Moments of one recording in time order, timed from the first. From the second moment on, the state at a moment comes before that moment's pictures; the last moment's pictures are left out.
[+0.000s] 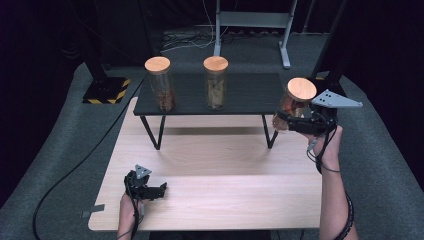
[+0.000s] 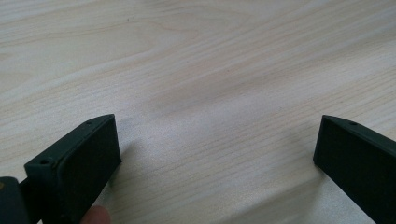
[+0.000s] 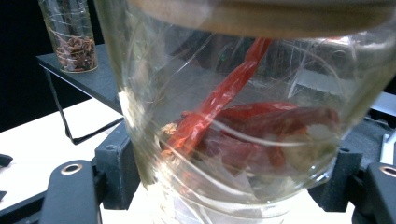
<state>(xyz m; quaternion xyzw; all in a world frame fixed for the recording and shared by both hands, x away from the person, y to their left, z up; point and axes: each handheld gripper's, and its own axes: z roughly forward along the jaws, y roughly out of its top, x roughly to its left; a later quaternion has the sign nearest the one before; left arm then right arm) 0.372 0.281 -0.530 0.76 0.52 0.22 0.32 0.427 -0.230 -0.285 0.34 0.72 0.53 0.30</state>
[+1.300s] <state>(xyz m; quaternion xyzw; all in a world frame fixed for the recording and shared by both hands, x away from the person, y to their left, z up) 0.372 0.281 -0.530 0.76 0.52 0.22 0.32 0.454 -0.220 -0.262 0.35 0.72 0.53 0.29</state>
